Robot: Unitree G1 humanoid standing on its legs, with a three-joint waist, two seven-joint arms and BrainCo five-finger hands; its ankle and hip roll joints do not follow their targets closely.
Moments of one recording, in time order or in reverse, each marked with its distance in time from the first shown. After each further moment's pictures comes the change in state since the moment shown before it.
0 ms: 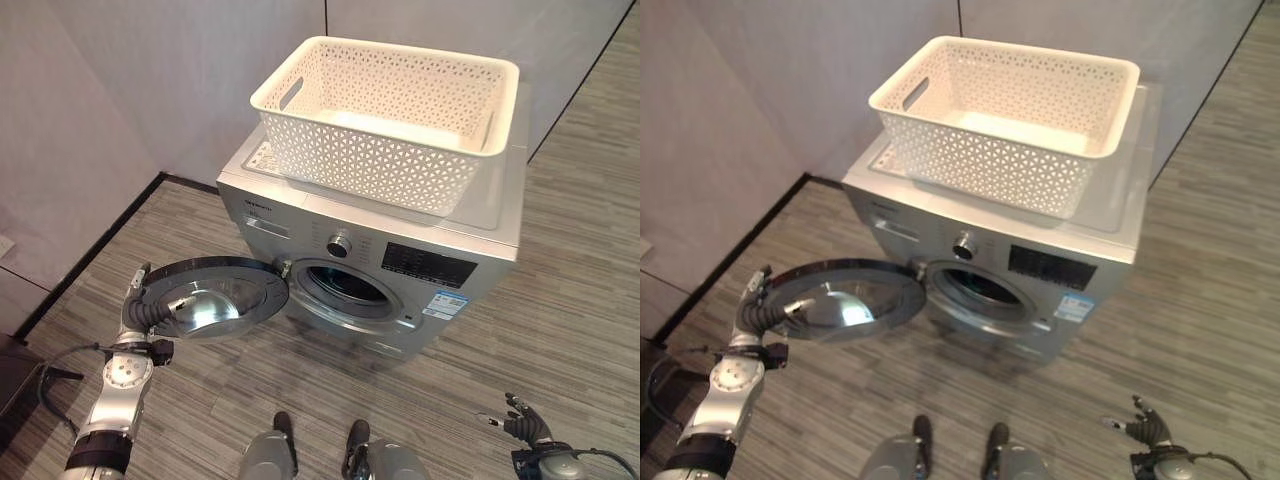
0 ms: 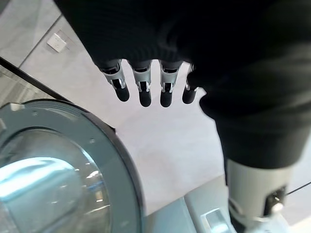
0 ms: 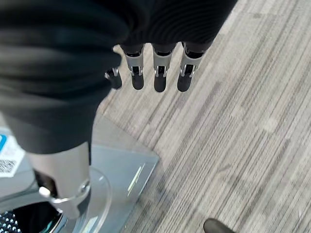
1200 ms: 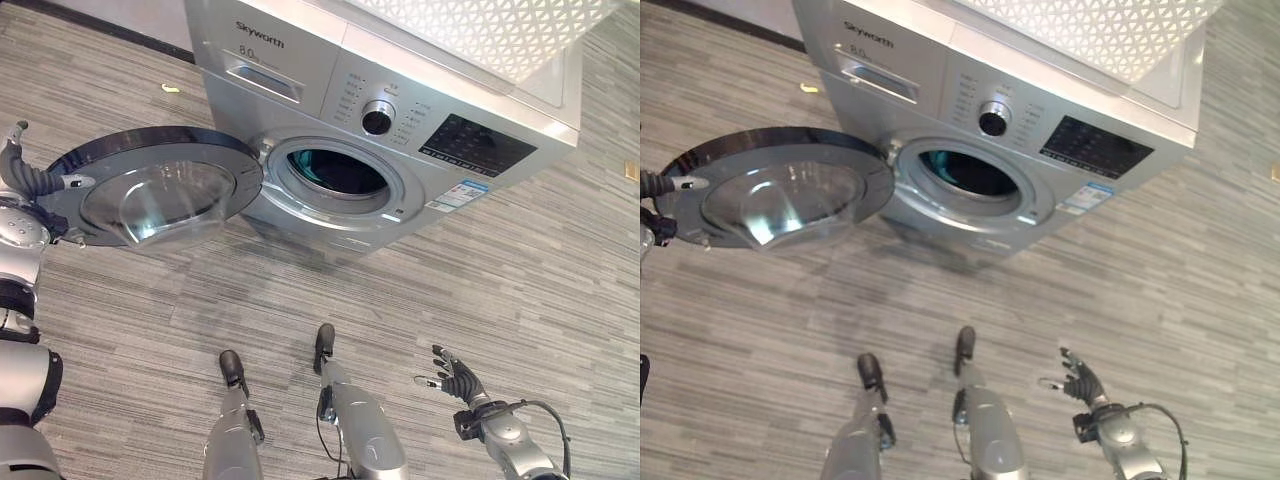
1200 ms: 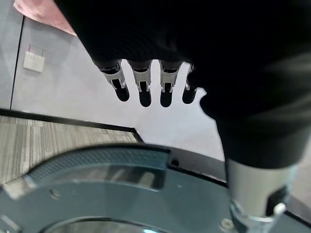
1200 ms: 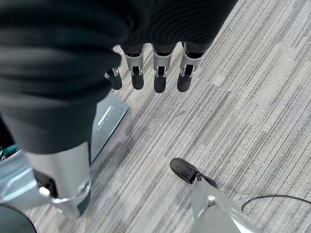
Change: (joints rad) left arm -0.859 0.438 -0.440 0.732 0.023 0.017 0.013; right arm -0.067 0.049 0.209 -0.286 0.040 -0.041 0.024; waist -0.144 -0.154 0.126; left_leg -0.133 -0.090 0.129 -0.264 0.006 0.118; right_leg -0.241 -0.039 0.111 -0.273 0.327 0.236
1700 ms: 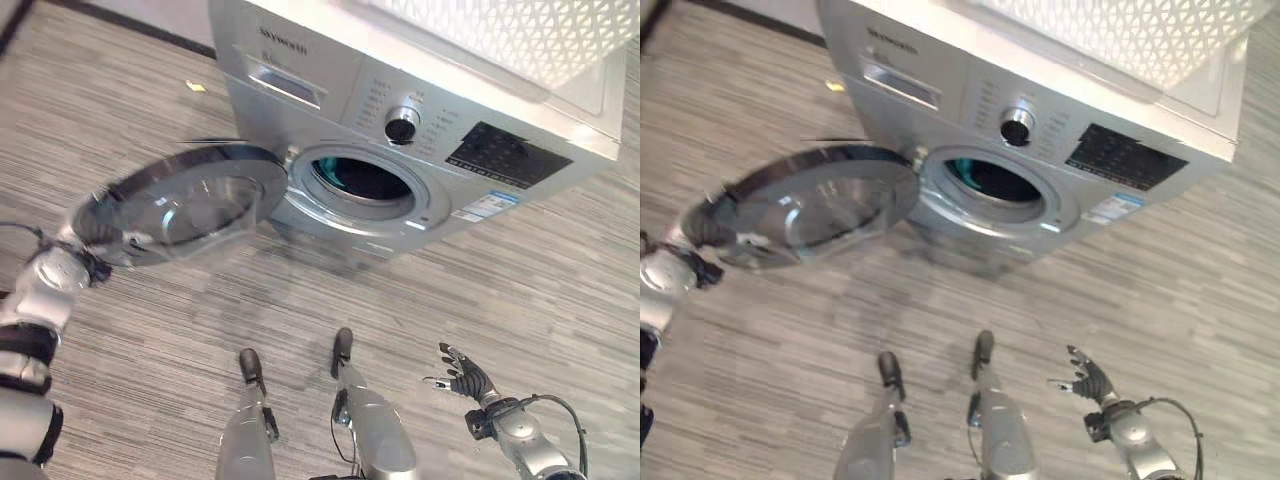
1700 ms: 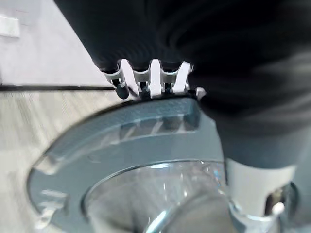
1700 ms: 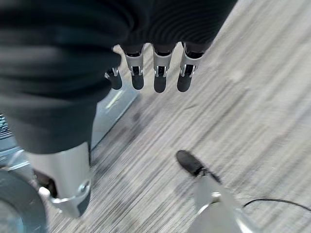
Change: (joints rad) left arm 0.544 -0.024 0.081 -0.517 0.020 0.029 -0.192; right arm -0.020 -0.062 -0.005 0.071 -0.051 0.006 0.025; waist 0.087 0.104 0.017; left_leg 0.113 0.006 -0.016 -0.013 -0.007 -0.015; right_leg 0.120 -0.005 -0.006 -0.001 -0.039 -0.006
